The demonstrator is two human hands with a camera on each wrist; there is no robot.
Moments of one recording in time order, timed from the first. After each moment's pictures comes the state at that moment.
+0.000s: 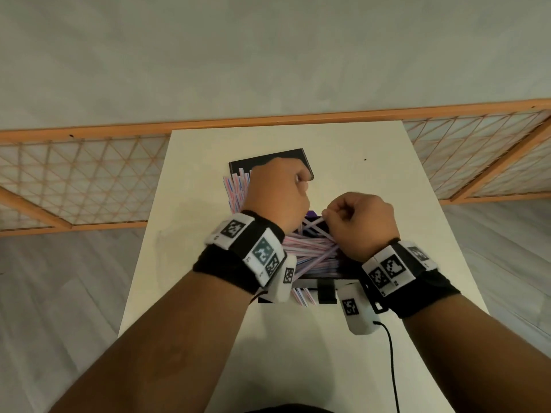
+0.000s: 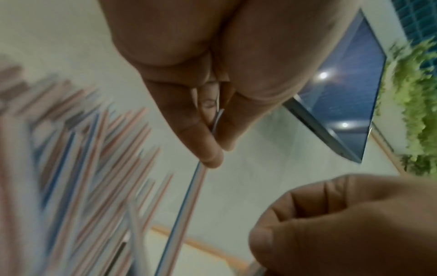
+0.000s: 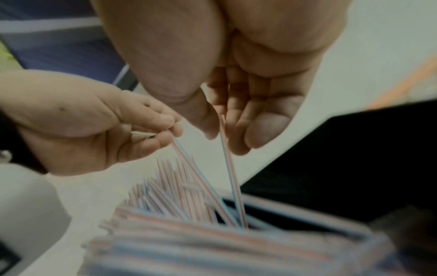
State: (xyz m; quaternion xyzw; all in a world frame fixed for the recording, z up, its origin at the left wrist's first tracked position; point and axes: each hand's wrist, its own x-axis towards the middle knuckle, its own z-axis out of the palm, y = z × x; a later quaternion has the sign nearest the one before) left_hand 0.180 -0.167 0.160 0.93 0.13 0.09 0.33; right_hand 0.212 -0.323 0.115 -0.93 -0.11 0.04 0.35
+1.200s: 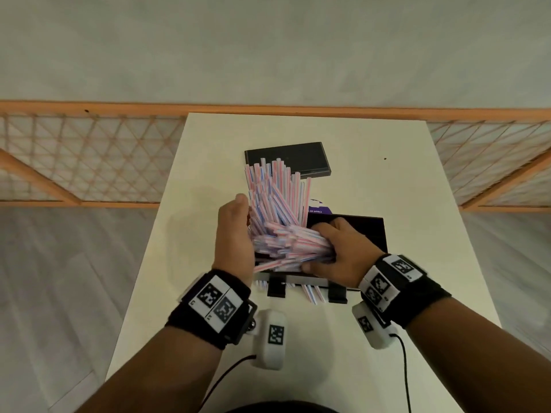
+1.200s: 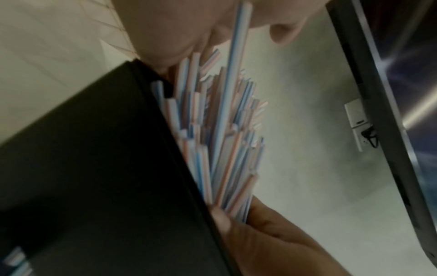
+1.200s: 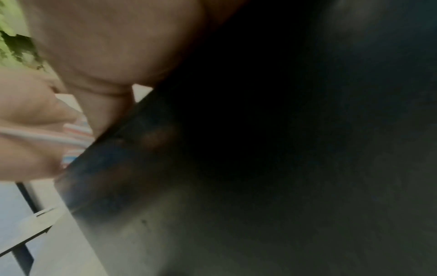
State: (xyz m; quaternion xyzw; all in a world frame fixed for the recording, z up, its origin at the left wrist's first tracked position) left_hand 0.108 -0.132 0.083 0.53 0.39 0.17 0.74; right_hand 0.201 -0.309 0.068 -0.88 -0.31 0.29 0.20
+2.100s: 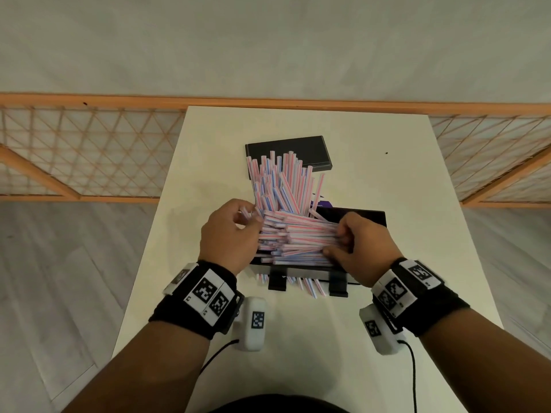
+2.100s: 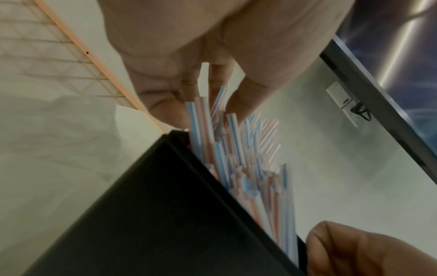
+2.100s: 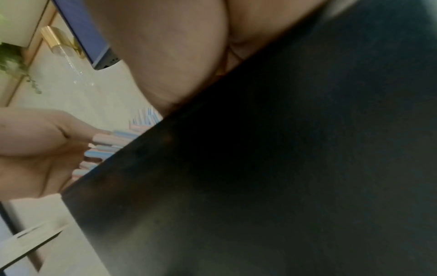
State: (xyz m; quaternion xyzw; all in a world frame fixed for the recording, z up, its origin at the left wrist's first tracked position) left_hand 0.096 -0.111 0.084 0.81 0.36 0.10 0.46; right_hand 0.192 -0.327 0.067 -0.92 -0.23 0.16 0.26
